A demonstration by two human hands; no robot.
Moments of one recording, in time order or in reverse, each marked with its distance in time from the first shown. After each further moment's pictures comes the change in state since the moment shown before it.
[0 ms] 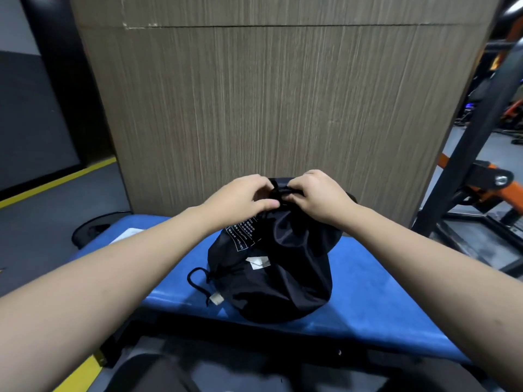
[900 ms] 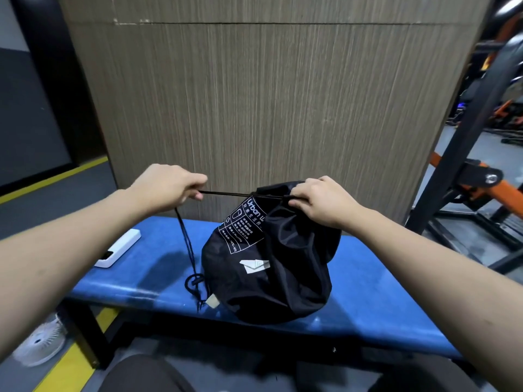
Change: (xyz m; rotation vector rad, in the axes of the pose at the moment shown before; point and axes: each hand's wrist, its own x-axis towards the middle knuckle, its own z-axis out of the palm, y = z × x) left_hand -0.033 -0.085 -0.064 0.661 0.012 0.006; right_hand -0.019 0.012 -0.007 -0.191 -0.152 0.000
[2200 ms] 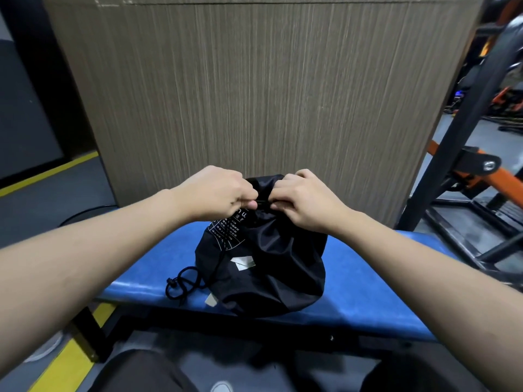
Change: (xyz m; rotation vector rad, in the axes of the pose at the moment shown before) left_hand 0.027 0.090 -0.004 -0.036 0.064 0.425; right_hand -0.009 -0.029 0.012 0.024 0.176 -0.172
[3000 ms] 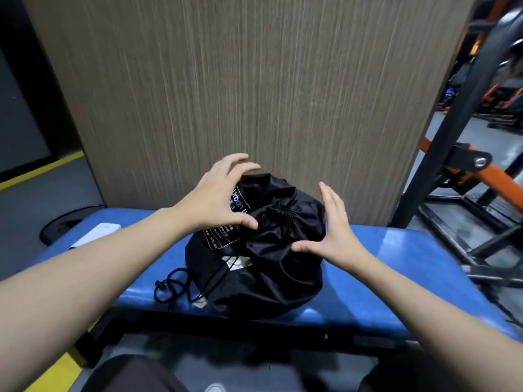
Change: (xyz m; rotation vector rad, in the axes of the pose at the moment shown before) left_hand 0.007 0.006 0.041 -0.553 0.087 -0.337; right_hand -0.091 0.022 0.048 0.646 0.057 0.660
